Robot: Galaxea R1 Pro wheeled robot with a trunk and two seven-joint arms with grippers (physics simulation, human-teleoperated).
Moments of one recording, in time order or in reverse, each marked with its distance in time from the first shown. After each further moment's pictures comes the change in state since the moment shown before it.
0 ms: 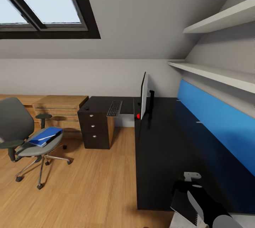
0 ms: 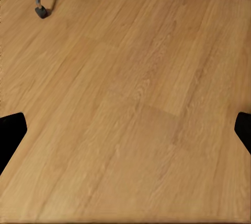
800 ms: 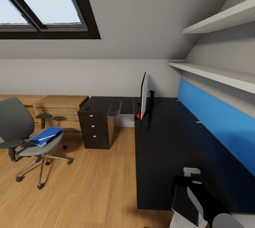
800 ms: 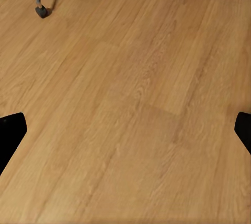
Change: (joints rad) left arm 0.000 0.000 0.000 0.001 0.000 0.001 0.000; right arm 0.001 -0.001 -0.010 -0.064 -0.006 0.001 0.002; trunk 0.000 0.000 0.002
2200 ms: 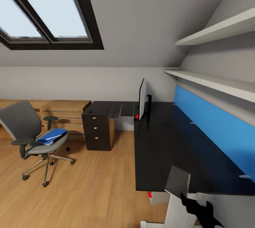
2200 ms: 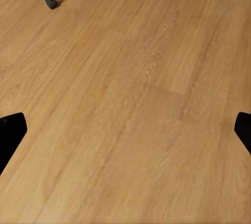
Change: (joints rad) left arm 0.000 -0.005 -0.006 0.040 0.000 0.005 -0.002; right arm 0.512 -0.005 -0.096 -0.613 -0.062 -0.100 -0.010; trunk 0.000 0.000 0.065
